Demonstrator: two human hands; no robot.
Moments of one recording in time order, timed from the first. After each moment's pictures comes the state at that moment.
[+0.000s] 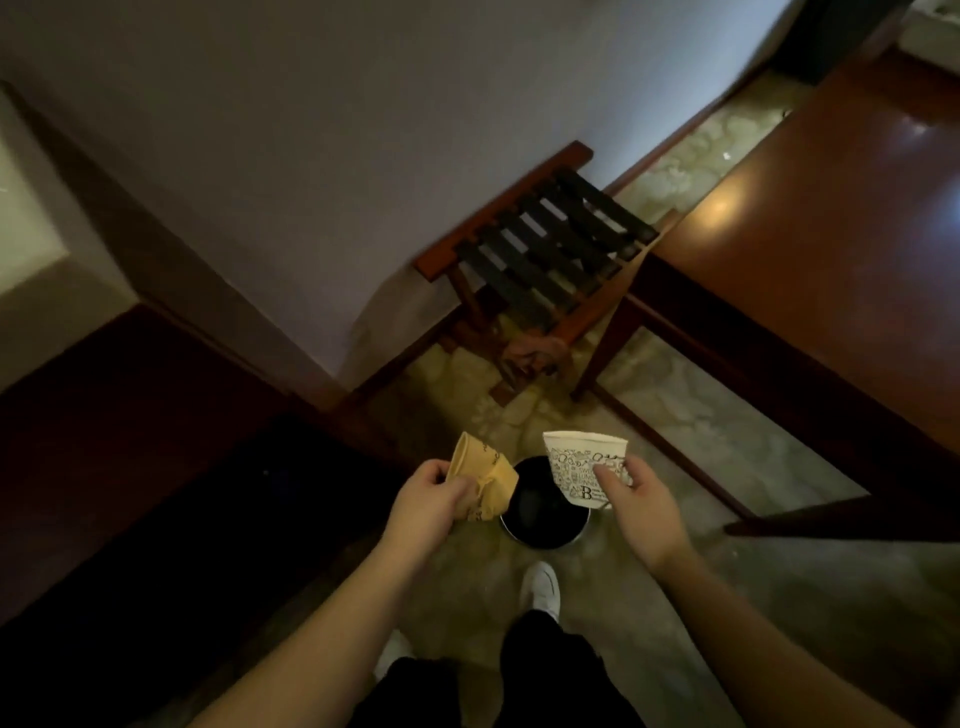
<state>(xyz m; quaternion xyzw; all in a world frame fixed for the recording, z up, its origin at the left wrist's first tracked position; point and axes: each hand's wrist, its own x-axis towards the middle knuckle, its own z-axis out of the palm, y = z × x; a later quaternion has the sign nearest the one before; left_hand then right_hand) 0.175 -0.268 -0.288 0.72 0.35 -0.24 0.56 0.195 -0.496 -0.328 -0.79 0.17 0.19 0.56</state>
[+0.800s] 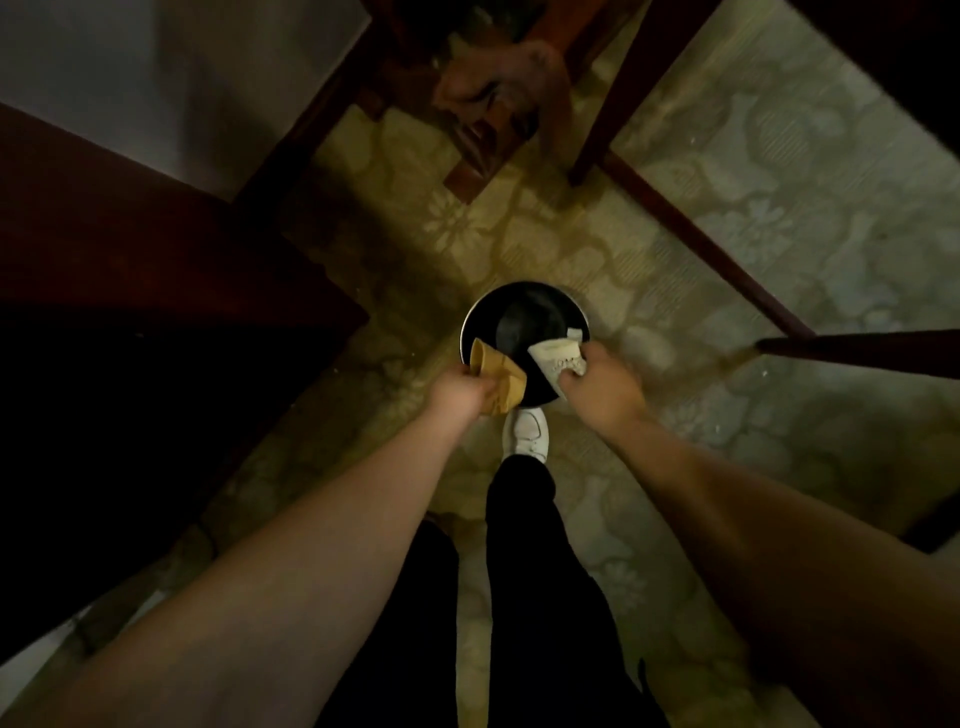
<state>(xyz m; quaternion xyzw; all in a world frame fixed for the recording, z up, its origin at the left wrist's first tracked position) 0.227 -0.345 -0.640 0.69 0.42 -0.41 0.41 0.233 -0.520 -0.659 -0.87 0.14 0.40 0.25</state>
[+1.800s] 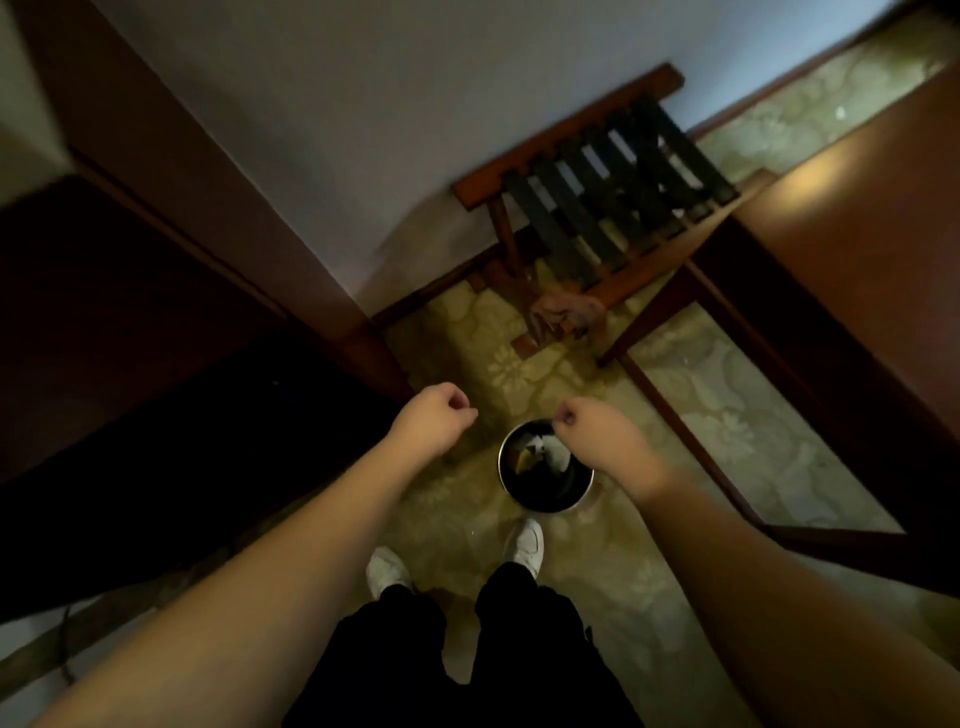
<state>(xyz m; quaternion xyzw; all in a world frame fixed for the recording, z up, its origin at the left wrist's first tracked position) 0.231 -0.255 -0.366 0.84 0.27 -0.28 0.37 0.291 -0.458 -0.400 -0.90 -0.11 0.38 0.17</state>
